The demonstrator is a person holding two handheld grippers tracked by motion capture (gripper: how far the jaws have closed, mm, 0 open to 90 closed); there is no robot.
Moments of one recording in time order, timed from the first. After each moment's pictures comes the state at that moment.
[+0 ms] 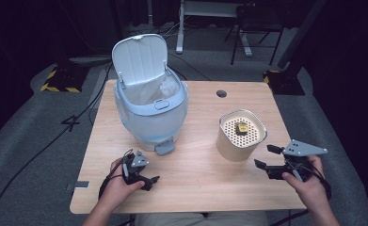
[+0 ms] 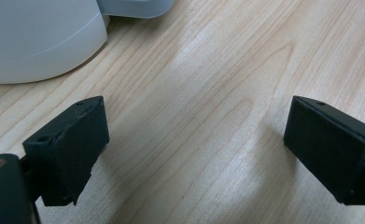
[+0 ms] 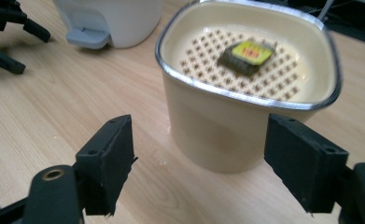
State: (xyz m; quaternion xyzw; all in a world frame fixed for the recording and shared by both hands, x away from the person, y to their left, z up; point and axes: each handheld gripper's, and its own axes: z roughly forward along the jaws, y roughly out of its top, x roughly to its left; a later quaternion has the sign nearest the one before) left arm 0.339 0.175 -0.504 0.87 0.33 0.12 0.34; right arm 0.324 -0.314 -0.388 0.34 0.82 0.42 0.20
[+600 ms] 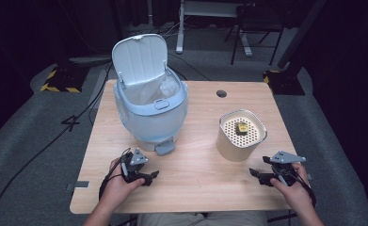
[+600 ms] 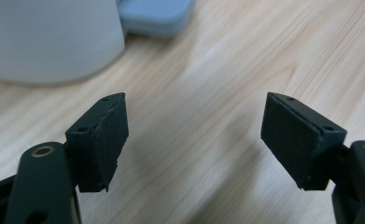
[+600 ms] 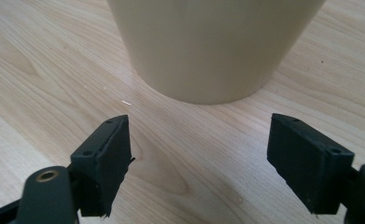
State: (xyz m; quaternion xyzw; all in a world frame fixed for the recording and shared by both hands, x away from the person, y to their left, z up) left arm 0.337 0.175 -0.491 0.85 0.36 0.12 0.36; right arm 0.340 -0.323 -0.475 0.39 0.82 0.36 0.19
